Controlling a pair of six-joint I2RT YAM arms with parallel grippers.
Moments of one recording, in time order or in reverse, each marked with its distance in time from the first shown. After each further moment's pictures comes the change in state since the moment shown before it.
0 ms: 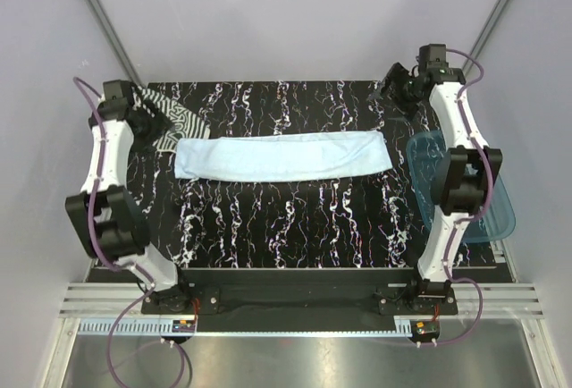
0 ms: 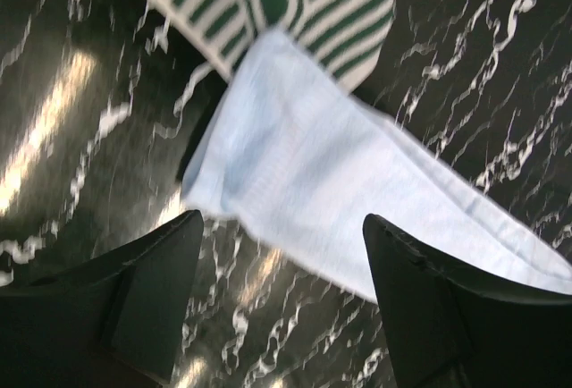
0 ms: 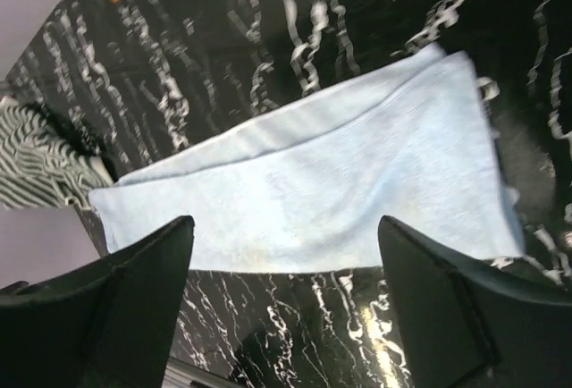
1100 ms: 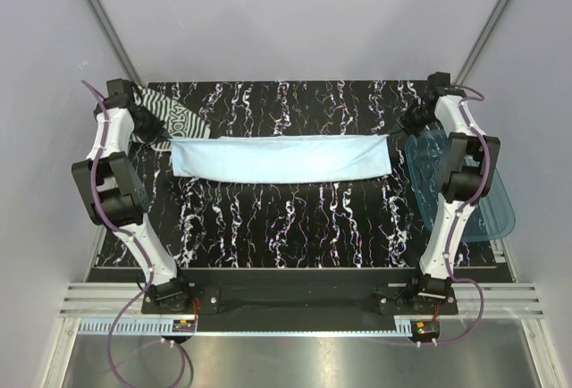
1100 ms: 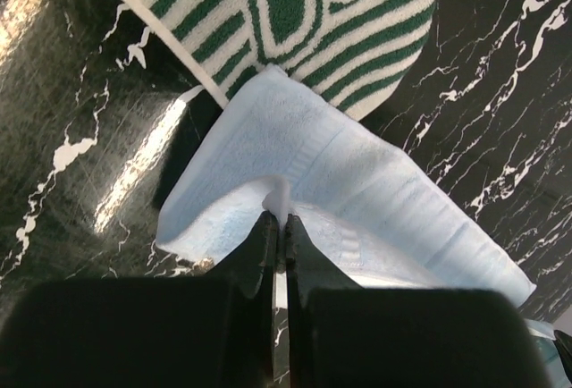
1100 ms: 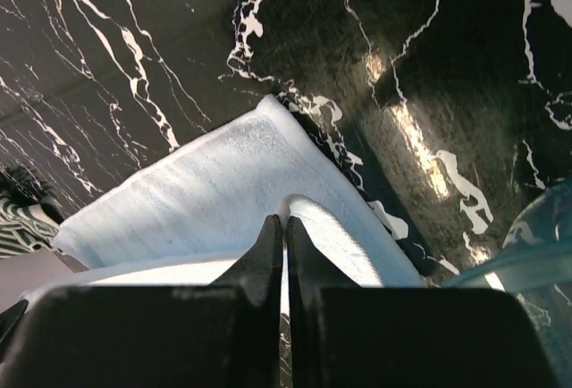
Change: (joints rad) left arm 0.056 0.182 0.039 0.044 0.114 -0.055; right arm -0.090 0.067 -0.219 0.076 -0.005 0.011
